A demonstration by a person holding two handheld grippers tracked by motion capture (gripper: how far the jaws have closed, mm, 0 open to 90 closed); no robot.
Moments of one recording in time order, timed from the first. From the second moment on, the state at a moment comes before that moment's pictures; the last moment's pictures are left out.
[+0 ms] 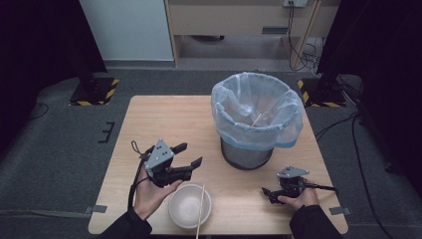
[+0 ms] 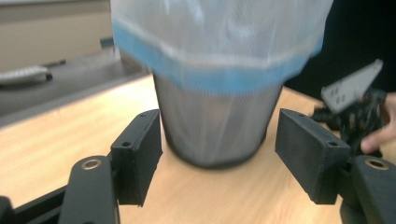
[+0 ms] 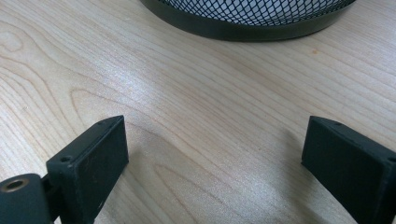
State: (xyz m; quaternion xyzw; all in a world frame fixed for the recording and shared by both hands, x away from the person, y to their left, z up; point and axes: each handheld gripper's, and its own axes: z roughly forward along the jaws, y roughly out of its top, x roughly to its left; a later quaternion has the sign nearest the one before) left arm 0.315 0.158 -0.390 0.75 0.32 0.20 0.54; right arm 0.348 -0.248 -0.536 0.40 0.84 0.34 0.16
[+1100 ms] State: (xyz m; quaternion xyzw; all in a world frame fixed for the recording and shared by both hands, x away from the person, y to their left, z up) left arm 0.279 0.135 -0.485 0.83 0.37 0.09 0.41; right arm 0.349 -0.247 -0.534 0.40 0.84 0.34 0.16
